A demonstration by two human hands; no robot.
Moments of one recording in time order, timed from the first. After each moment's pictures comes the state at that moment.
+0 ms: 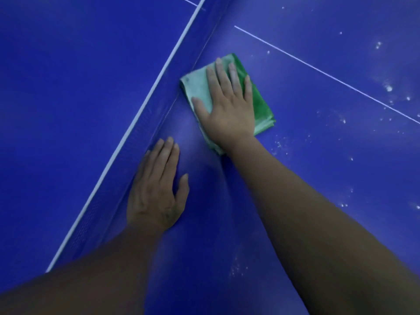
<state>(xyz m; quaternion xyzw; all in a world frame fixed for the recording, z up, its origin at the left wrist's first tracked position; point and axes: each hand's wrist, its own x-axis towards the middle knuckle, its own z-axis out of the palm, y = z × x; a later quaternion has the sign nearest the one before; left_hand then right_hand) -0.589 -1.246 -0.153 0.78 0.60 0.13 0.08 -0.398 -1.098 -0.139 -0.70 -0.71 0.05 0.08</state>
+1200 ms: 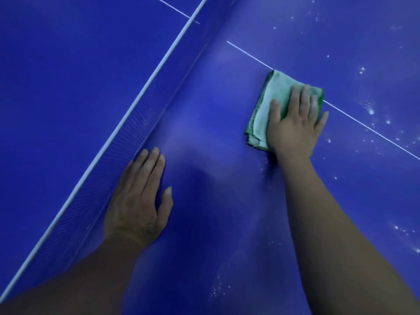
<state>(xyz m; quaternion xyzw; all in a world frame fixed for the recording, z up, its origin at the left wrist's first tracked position) -0.590 -1.245 -0.156 0.78 0.61 0.12 0.10 -0.262 -1.099 -0.132 -0.86 -0.50 0.07 0.05</state>
